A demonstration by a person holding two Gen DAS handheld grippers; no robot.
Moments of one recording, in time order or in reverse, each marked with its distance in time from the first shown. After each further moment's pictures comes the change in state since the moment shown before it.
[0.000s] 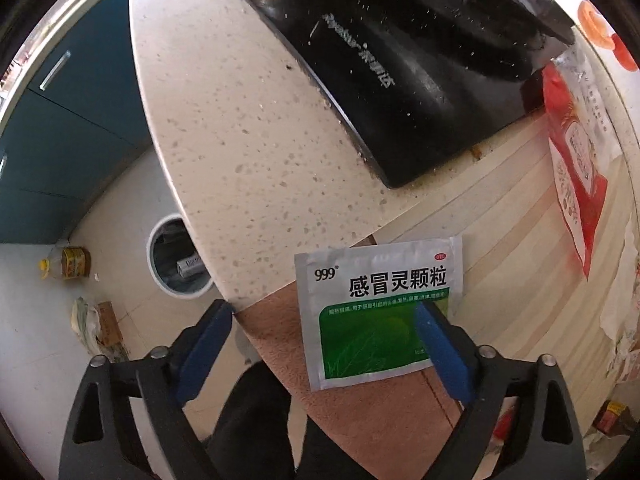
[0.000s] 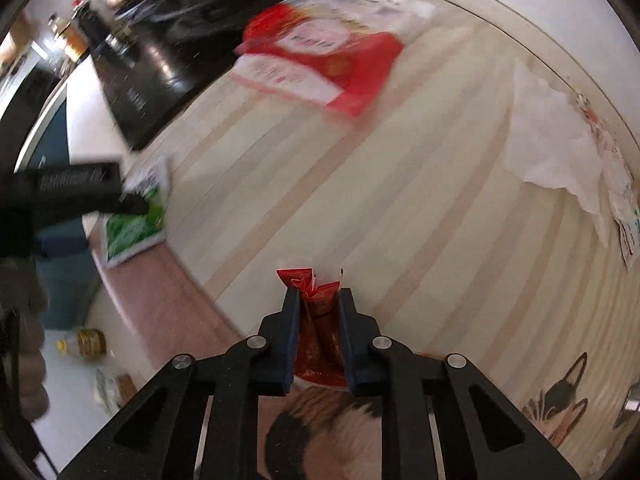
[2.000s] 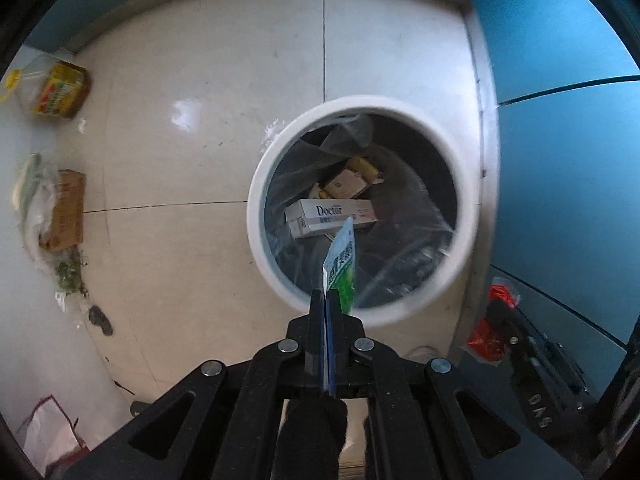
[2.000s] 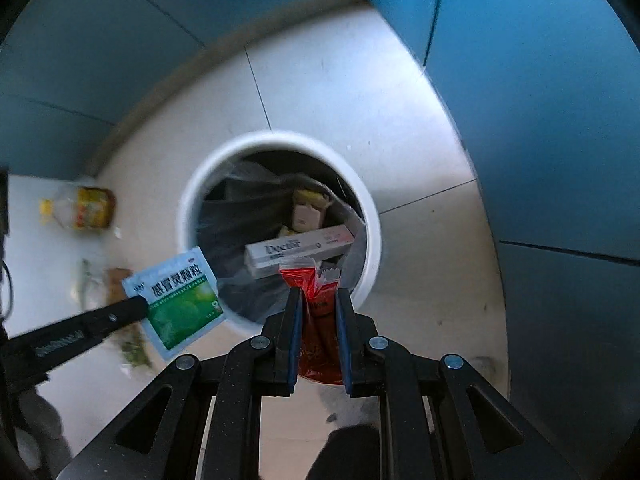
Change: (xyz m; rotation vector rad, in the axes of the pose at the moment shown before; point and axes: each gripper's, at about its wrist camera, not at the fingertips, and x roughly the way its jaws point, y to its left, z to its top) left arm 0.386 0.449 -0.070 -0.548 0.238 -0.084; right arm 0.489 0.446 -0.144 -0.511 0.341 0.169
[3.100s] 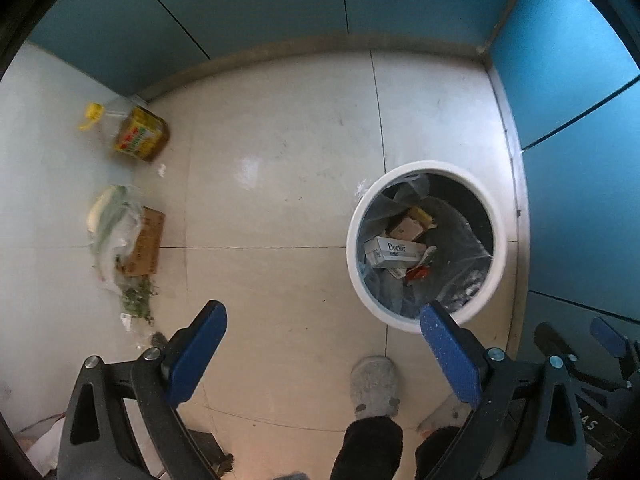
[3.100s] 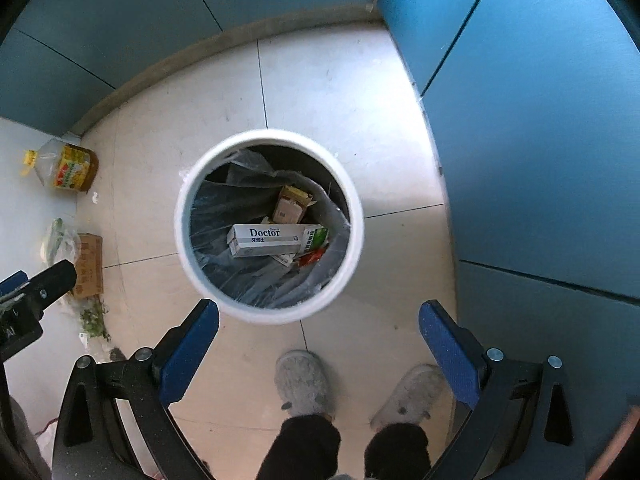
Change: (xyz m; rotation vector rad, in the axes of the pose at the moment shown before) left arm -0.129 0.030 -0.066 -0.014 -0.264 0.205; right arm -0.083 0.029 -0.017 -0.140 -0.024 -0.143
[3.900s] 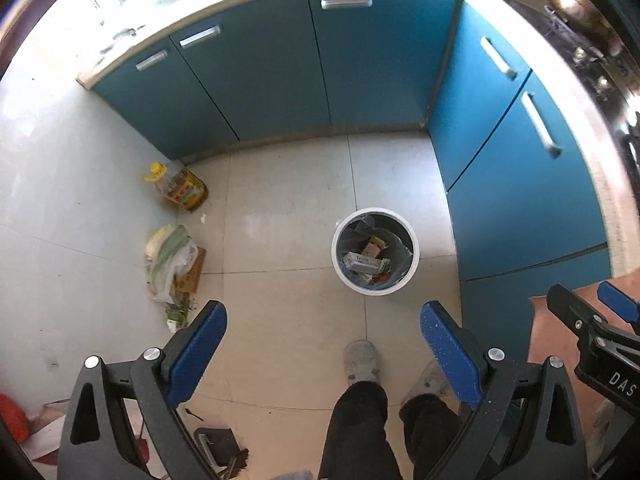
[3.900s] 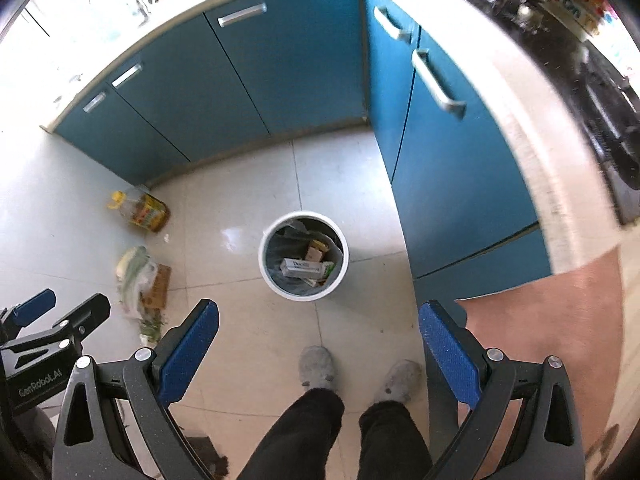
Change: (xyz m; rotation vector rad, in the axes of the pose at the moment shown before) left arm -0.319 -0.006 -0.107 0.047 -0.230 -0.015; right arm -0.388 -0.042 -0.115 -0.009 -0.271 0.109
